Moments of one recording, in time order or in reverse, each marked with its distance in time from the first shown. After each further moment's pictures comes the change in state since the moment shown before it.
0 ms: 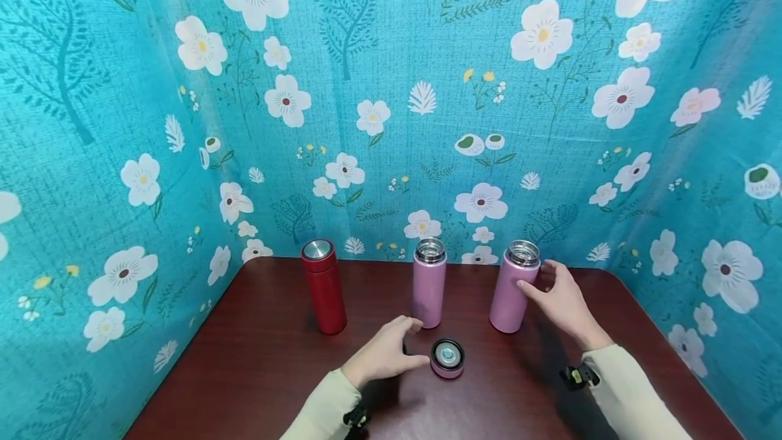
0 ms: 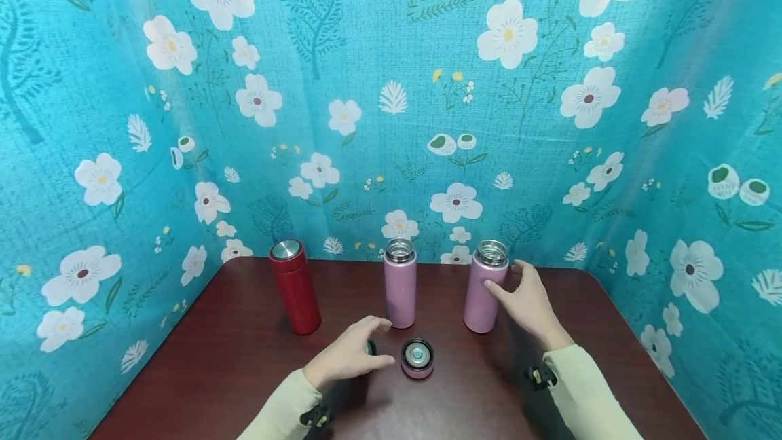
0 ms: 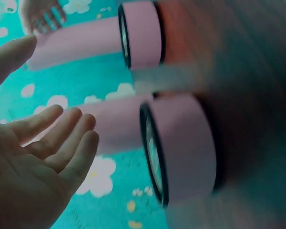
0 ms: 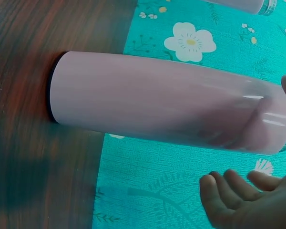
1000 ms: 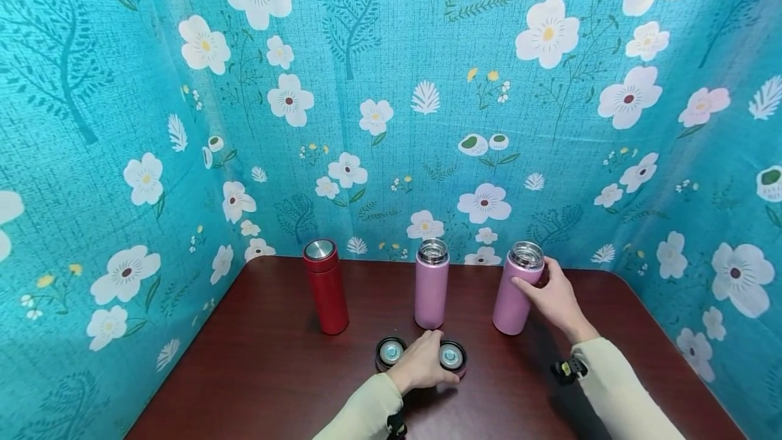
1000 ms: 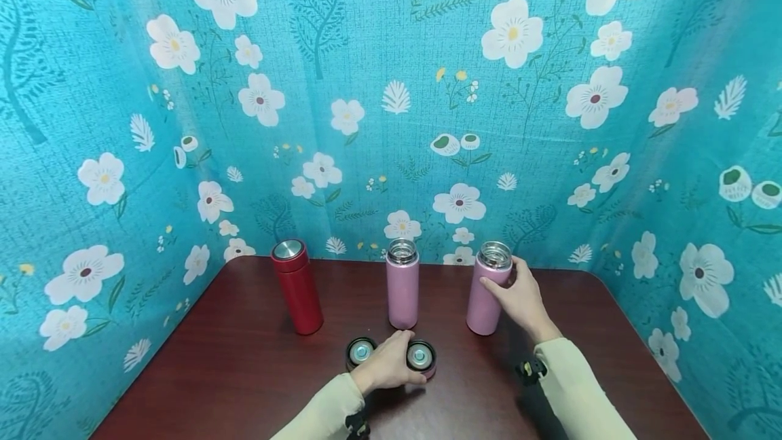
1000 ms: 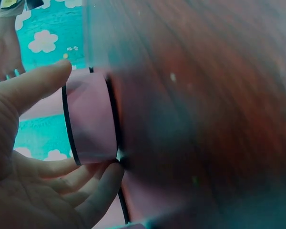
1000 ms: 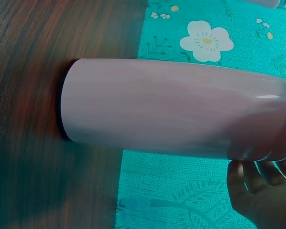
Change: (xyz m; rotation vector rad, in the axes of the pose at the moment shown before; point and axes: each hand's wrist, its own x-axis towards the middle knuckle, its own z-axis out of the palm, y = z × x) left_hand 0.030 0.017 0.065 0.223 0.013 -0.142; right_hand 0.019 0.009 0.017 0.105 0.025 -0.027
